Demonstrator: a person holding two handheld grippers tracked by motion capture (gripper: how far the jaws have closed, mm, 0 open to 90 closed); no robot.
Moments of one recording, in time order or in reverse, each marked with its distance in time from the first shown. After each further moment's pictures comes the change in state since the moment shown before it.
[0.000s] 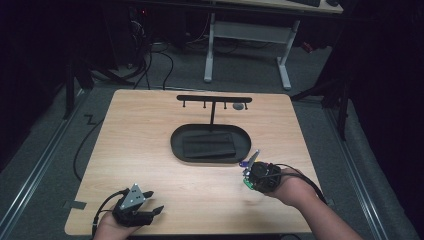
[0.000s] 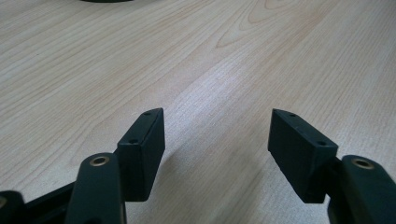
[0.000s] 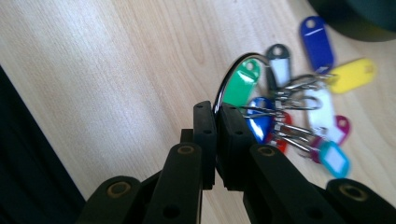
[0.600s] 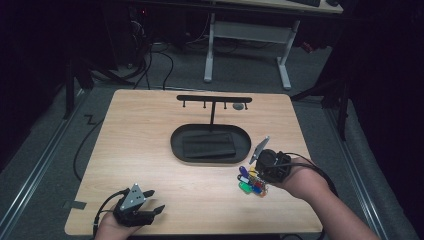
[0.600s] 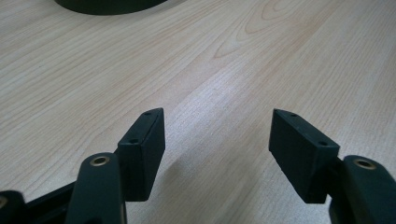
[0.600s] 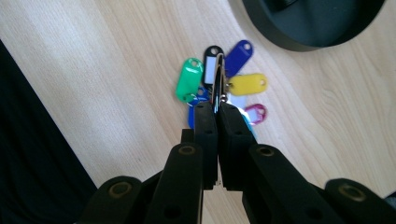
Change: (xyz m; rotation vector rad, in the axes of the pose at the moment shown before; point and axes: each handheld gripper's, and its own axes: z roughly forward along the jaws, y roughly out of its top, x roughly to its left) left arm -0.002 0.002 -0.001 -0.026 0.005 0.012; right arm -0.007 0.004 -0.058 -0.026 -0.072 0.037
